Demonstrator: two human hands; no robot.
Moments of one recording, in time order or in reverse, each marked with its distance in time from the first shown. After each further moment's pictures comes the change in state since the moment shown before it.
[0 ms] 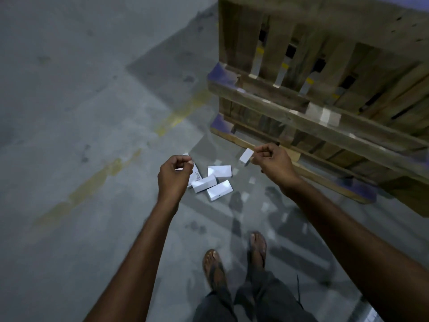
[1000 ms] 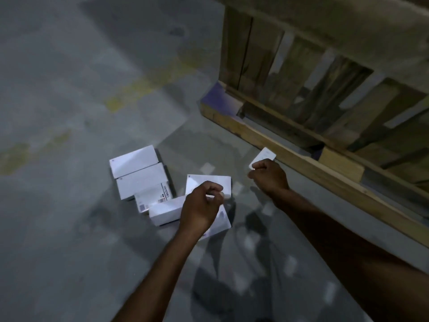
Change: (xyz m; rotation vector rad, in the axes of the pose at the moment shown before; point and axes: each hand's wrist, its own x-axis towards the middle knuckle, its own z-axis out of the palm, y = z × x) left_hand 0.294 -0.400 0.308 0.201 -0.206 -0.005; right_hand 0.440 0.391 0.186 -0.341 0.004 0.110
